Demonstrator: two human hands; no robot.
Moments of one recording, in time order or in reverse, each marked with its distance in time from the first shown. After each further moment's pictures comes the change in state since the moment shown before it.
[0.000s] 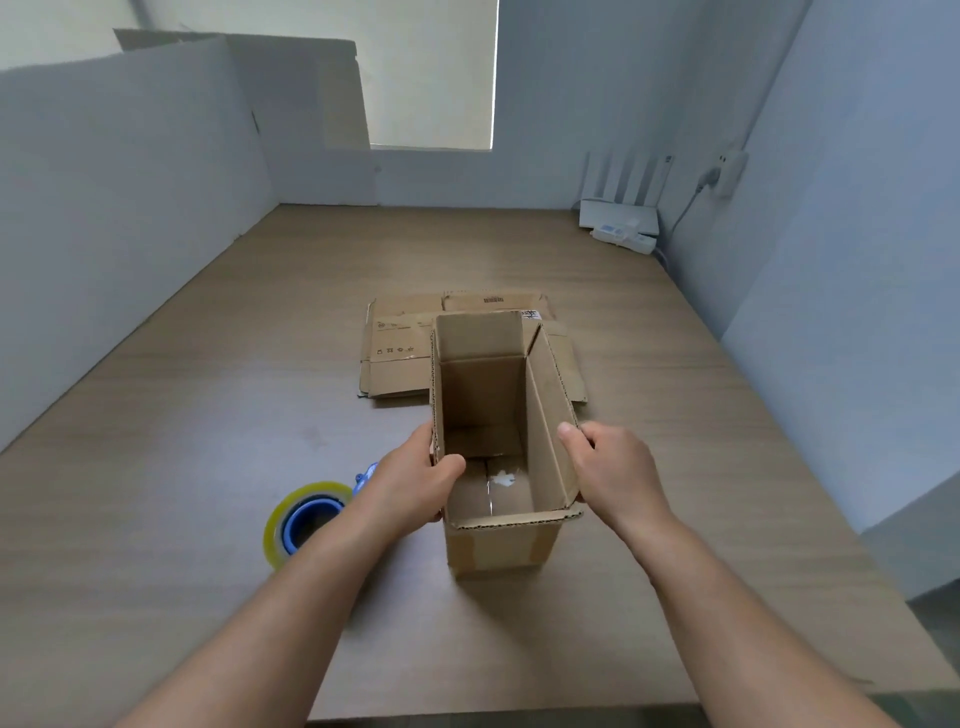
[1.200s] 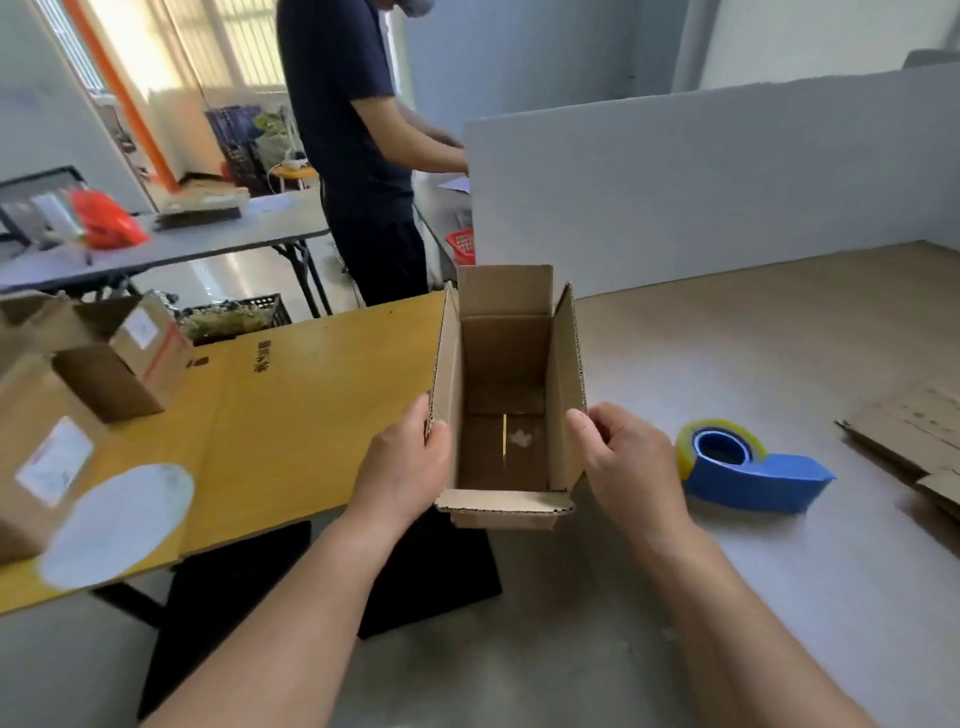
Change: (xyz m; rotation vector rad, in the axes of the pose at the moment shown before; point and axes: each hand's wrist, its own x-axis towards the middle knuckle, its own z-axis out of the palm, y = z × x) left_hand -0.351 -0.082 0.033 0.027 1.327 -0.702; right_hand -0.206 -0.135 0.069 0.365 -0.776 -1.031
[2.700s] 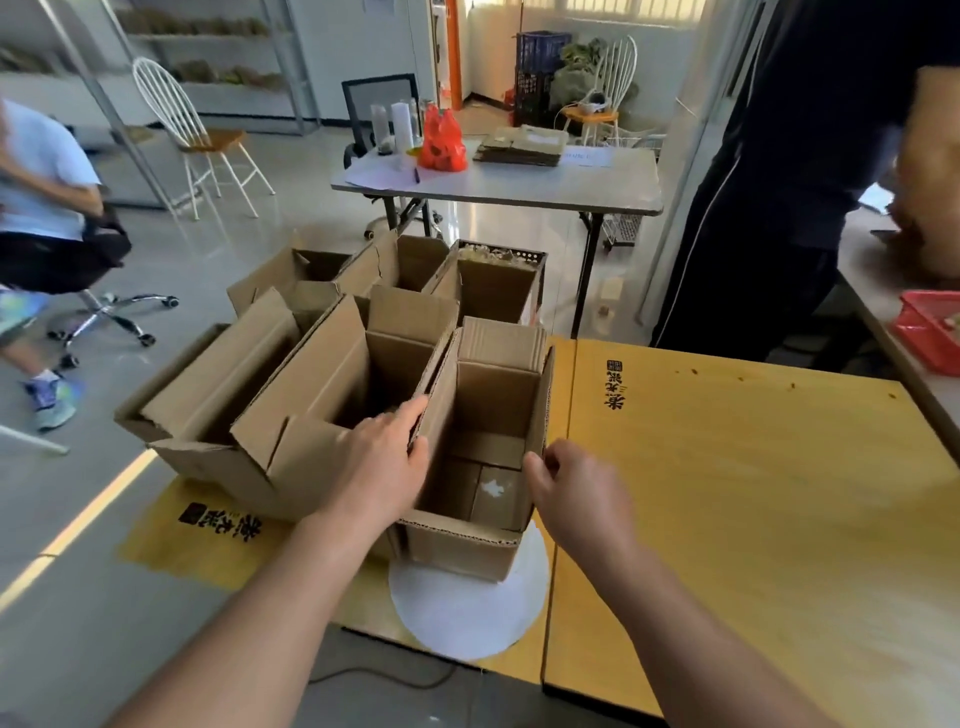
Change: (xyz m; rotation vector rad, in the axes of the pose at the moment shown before) left_hand 0.151 -0.424 -0.313 0.379 0.222 -0.311; right_hand 0.072 -0.324 0.485 -0.174 -0.553 -0.247
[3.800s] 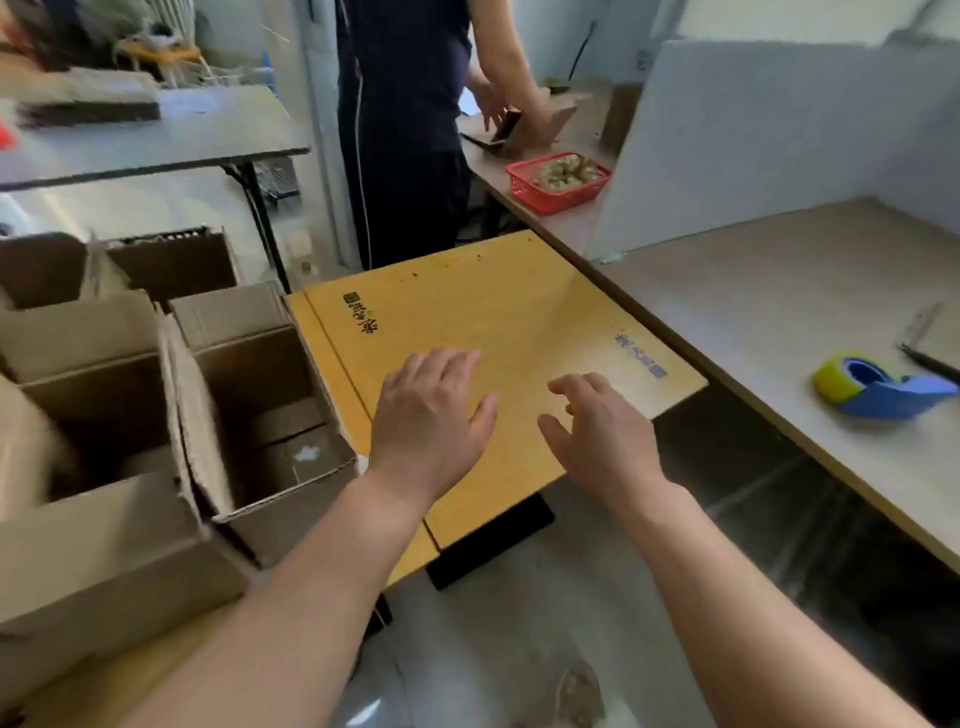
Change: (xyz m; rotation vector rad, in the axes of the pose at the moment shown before) left_hand -0.066 0.128 0.021 -0.238 -0.215 0.866; right_hand -0.167 0.039 -0.075 -0.334 0.362 0.519
